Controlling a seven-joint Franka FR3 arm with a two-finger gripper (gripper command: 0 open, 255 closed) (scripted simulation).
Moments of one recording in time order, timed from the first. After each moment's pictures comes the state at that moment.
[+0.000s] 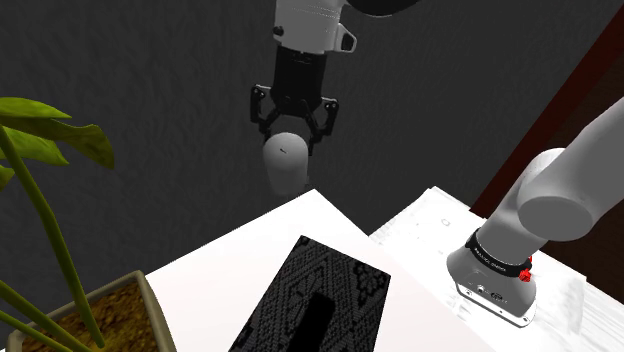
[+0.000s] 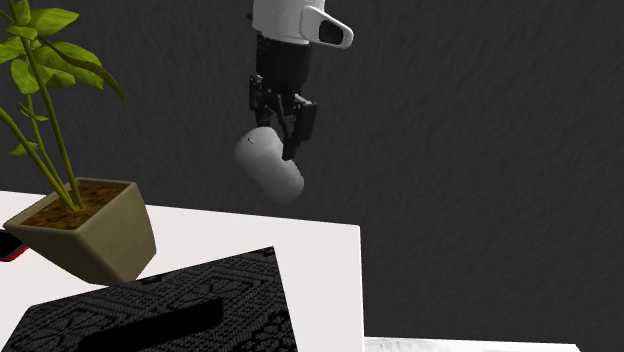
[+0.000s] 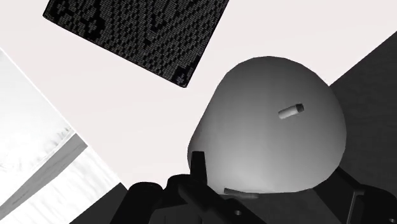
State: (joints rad) arm 0.06 -0.18 0.58 -1.98 0.27 1.90 1.39
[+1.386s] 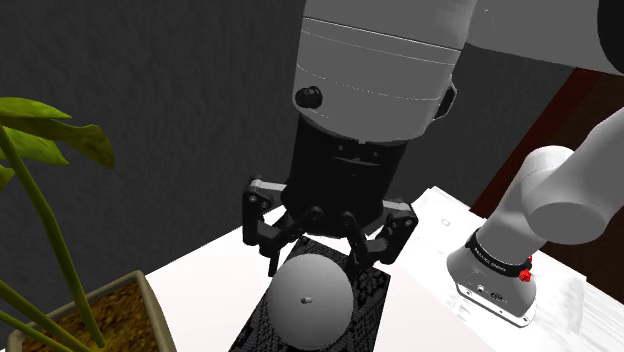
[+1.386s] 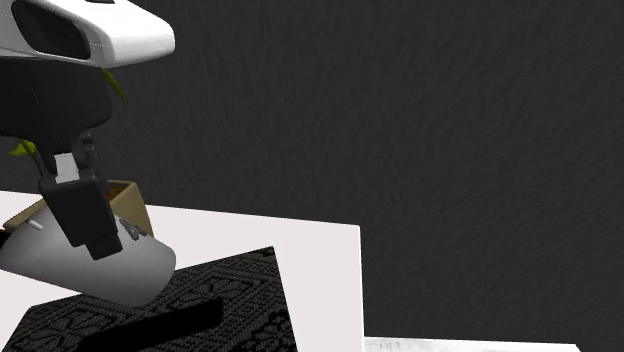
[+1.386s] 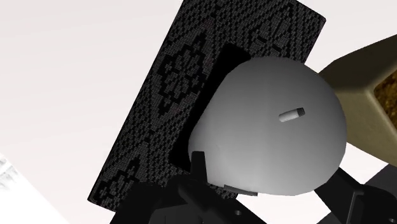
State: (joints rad) arm 0.22 -0.26 0.86 -1.96 0.32 1.91 1.81
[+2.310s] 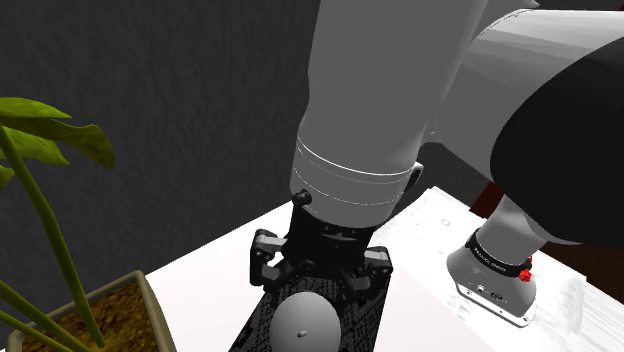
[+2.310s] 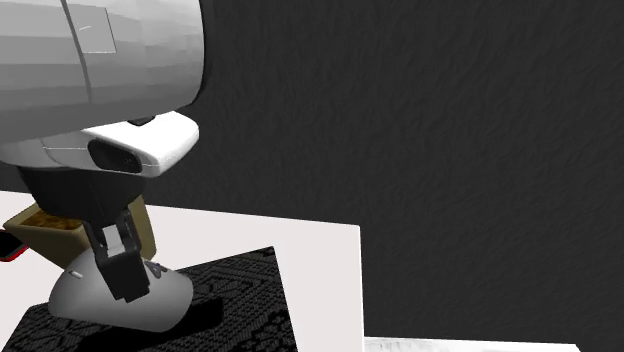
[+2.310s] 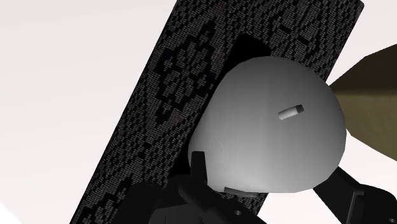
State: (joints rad) arm 0.22 -0.23 0.90 -2.12 0.32 2.10 1.81
